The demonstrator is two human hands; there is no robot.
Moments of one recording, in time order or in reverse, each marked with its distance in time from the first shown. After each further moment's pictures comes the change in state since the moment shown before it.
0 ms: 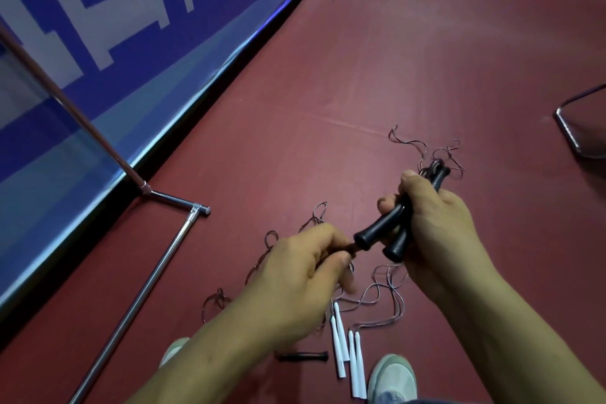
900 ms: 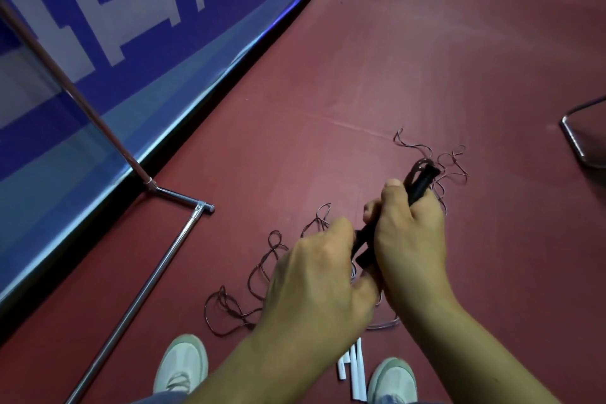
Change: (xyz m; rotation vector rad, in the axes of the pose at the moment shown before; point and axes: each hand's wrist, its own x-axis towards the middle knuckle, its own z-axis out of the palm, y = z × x) left_hand -0.005 0.025 0.017 0.323 0.327 0.083; right_hand -0.006 0.031 0.030 -0.289 0.147 -0.330
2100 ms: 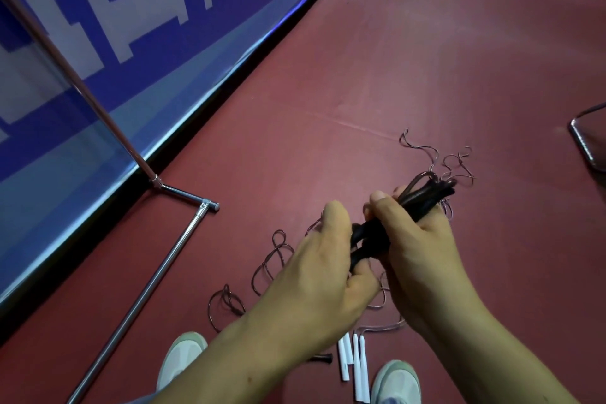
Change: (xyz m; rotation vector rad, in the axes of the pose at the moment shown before) left_hand 0.007 -0.009 -0.014 -0.206 -0.174 0.035; right_hand -0.010 -0.001 -0.005 0.291 -0.248 0.140
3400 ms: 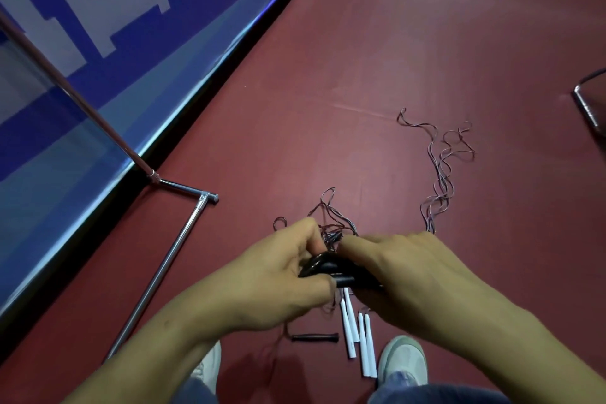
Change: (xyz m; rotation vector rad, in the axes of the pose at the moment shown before) left_hand -0.009 -0.031 -0.024 -0.359 -0.430 -0.362; right_hand -0.013 0.007 -0.051 -1.606 -0.671 -0.659
